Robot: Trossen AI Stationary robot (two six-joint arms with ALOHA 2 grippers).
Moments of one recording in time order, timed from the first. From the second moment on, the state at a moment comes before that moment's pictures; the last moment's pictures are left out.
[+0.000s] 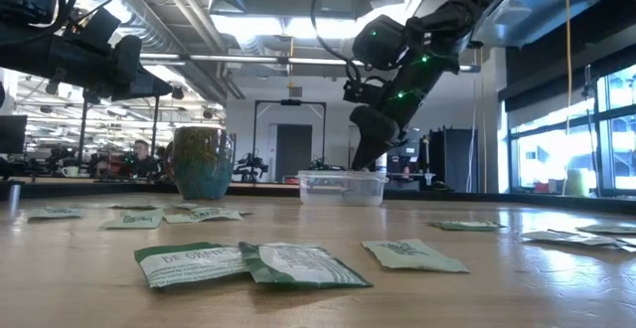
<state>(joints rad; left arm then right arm) 0.07 0.15 0.01 0.08 -0.79 -0.12 -0.29 1.78 1.04 -0.16 0.18 -0.01</state>
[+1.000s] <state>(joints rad) 0.07 0.15 0.01 0.09 -0.80 -0.04 0.35 1.44 1.07 -1.11 0.12 1.16</state>
